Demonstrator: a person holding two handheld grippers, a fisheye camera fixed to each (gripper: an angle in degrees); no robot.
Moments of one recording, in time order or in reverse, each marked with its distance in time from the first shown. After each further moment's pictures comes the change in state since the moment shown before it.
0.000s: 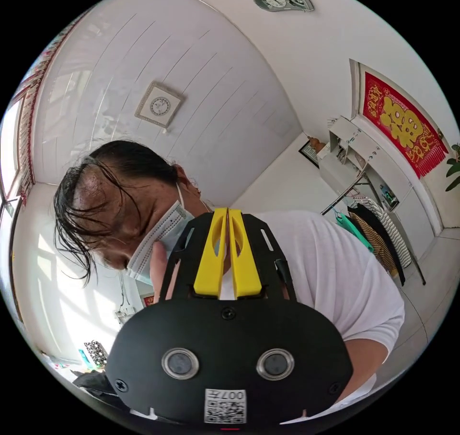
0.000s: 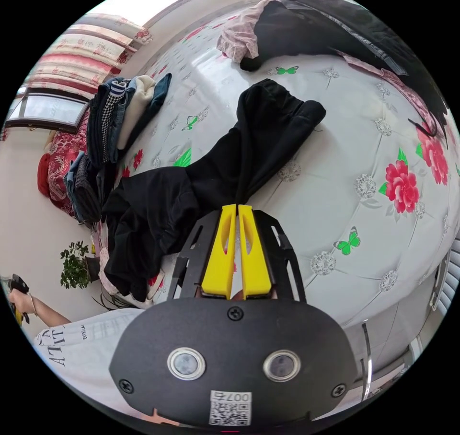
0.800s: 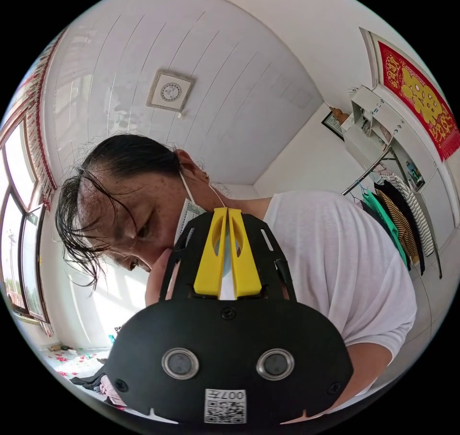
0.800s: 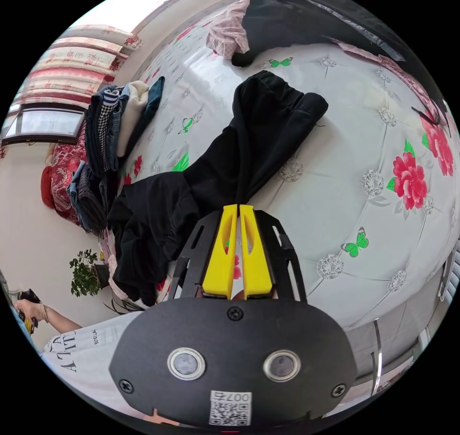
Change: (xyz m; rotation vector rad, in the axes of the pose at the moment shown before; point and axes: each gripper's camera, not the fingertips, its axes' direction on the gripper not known) left arm -0.016 0.007 0.019 -0.150 -0.114 0.055; right arm -0.018 -0.029 0.009 -0.021 -0.048 0.057
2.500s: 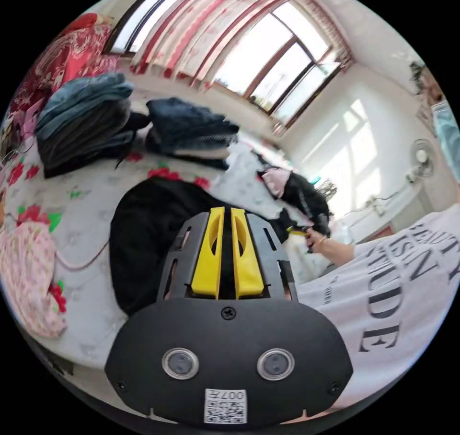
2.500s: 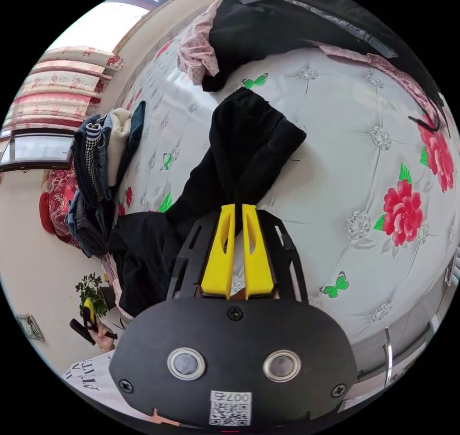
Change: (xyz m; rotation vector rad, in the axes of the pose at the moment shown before) left arm -0.092 0.302 -0.131 -0.927 -1.734 -1.198; right arm -0.123 -0.205 0.073 0.038 0.002 0.092
